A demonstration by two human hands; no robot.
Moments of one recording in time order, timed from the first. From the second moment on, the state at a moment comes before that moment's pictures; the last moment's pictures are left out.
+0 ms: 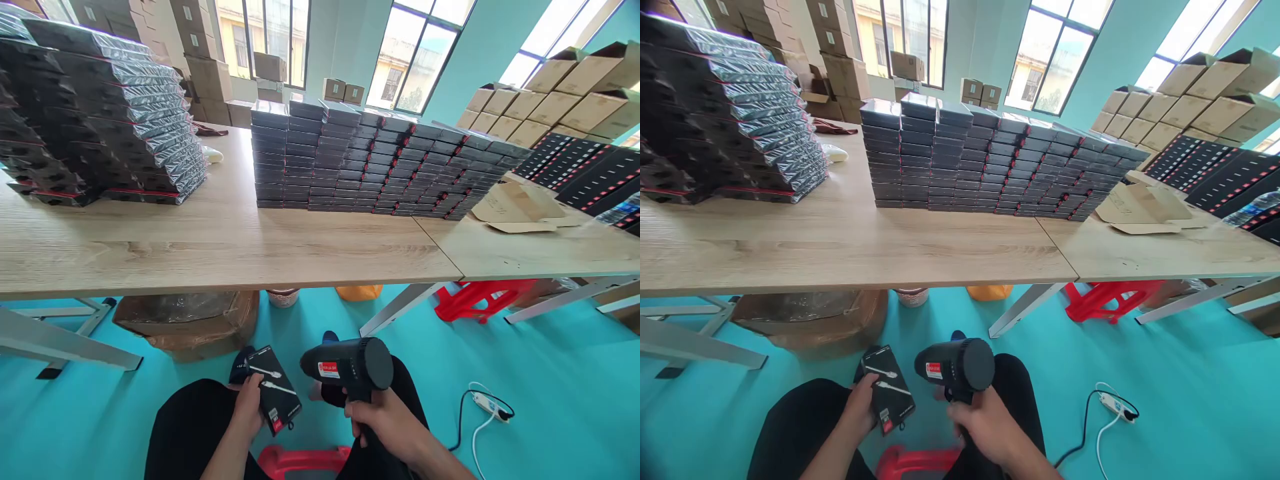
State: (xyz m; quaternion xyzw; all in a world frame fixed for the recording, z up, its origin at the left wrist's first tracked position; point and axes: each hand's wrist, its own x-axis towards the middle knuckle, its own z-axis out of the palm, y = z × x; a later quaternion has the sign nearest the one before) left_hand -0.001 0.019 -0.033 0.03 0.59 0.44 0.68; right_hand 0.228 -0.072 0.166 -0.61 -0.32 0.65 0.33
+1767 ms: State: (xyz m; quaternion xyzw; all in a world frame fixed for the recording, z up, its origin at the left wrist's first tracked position) left_hand -0.009 0.017 -0.005 -0.04 0.43 0.42 0.80; right_hand 0.252 -0.055 0.159 -0.55 -0.40 0.70 0.21
